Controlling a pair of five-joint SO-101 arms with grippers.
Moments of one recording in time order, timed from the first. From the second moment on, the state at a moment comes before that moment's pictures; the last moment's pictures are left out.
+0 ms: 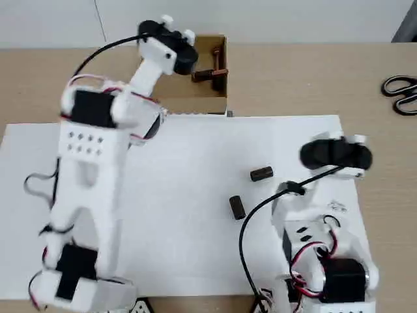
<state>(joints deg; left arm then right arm) 8.1 -5.8 -20.9 99.5 -18.8 -7.0 -77.1 46.8 81.4 -14.3</state>
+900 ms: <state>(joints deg) 6.2 -99.3 53.6 75.9 -10.9 -23.9 -77.1 48.7 78.4 -14.3</state>
